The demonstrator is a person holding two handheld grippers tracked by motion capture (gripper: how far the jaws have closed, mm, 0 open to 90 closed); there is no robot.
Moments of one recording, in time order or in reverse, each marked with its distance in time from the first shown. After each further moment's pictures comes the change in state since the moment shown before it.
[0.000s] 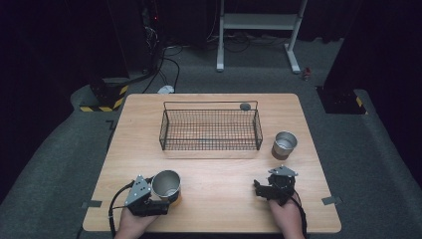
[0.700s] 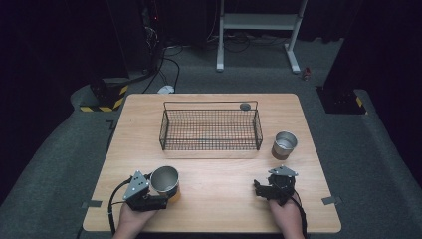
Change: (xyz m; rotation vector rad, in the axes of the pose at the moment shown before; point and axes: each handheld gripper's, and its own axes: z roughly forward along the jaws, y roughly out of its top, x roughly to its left) left arm 0.010 0.004 0.004 -0.014 0.014 -0.035; right arm 0.000 0.000 0.000 -0.001 0.000 -0.003
